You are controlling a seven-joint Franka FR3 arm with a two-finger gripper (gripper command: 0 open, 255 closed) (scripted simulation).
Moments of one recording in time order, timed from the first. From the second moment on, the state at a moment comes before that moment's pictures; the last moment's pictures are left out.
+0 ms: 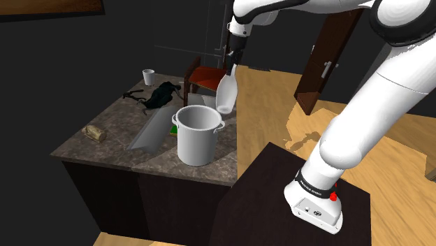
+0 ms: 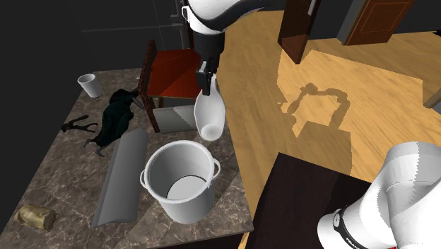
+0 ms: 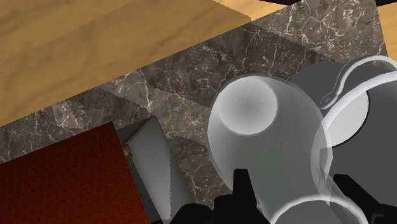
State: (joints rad) arm -0.06 -0.13 -0.18 -2.01 -0.01 1.93 -0.39
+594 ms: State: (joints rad) arm -0.05 -0.14 -0.18 -1.89 -0.01 1.81 -0.39
